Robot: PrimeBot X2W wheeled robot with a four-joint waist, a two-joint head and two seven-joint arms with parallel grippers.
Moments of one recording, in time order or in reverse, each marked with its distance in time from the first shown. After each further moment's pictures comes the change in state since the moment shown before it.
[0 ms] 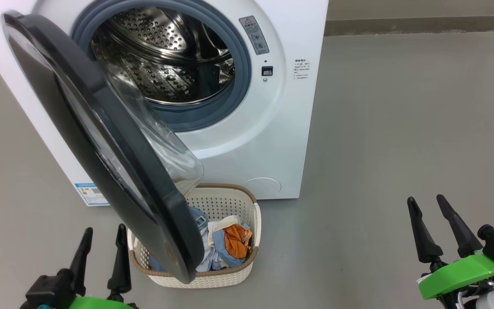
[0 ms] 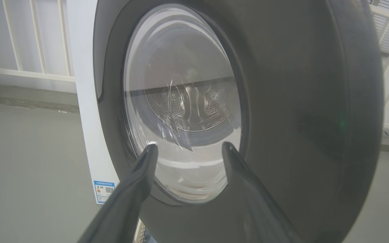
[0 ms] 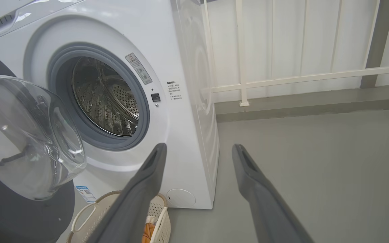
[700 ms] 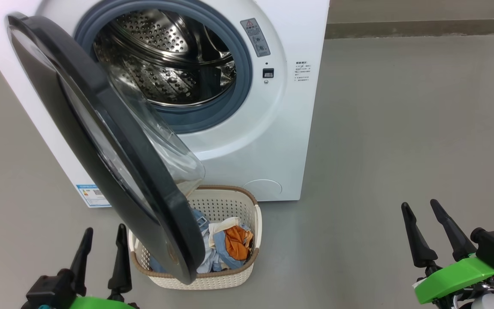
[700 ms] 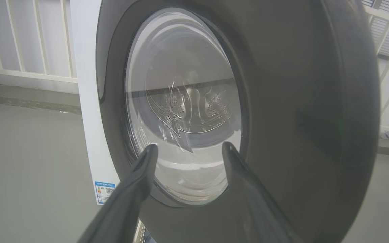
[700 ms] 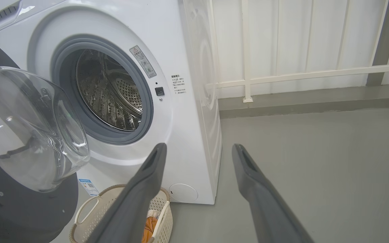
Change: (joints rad) left arm 0.000 -0.007 0.005 0.001 0.001 0.001 0.000; right arm -0.001 -0.004 0.028 0.018 -0.001 0.000 0.000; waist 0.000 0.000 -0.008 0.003
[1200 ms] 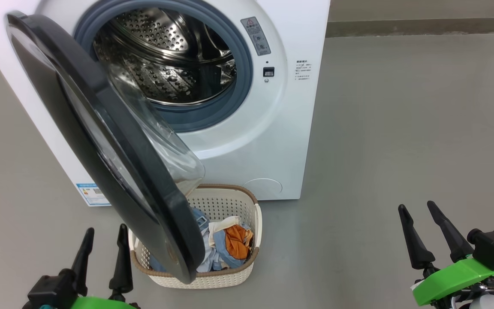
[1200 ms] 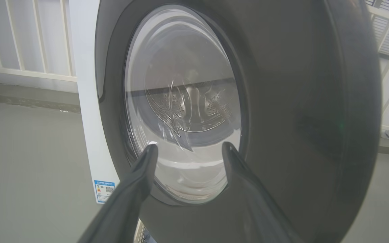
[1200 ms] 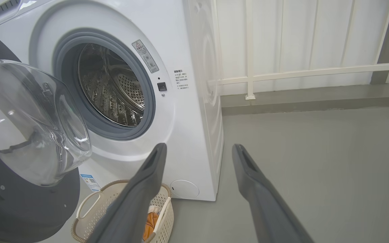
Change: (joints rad) left arm 0.000 -0.006 0.000 0.001 0.006 0.000 0.000; right arm -0.001 -0.004 0.016 0.004 -0.002 0.000 0.000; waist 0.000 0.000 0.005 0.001
